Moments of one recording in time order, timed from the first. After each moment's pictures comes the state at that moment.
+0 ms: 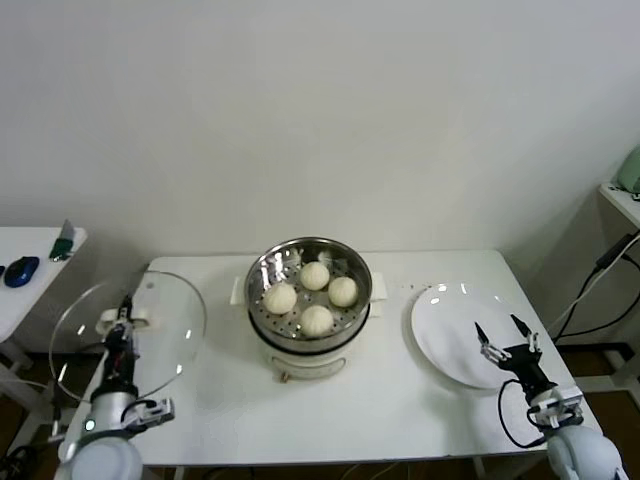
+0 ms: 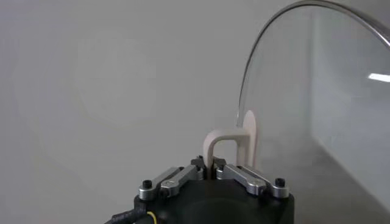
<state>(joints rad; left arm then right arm) 1.50 -1.22 -0.64 -2.00 1.35 0.35 -0.07 -1.32 1.06 0.64 1.51 0.35 0.18 -0.23</state>
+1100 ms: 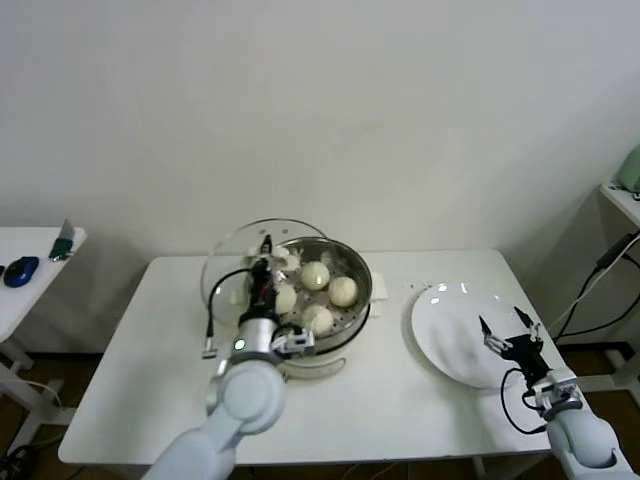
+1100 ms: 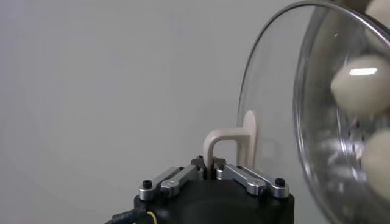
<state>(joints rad) 0.92 -1.23 0.09 -1.96 1.40 0.74 0.25 -1.25 1.02 0.60 1.44 0.30 0.15 -0.18</state>
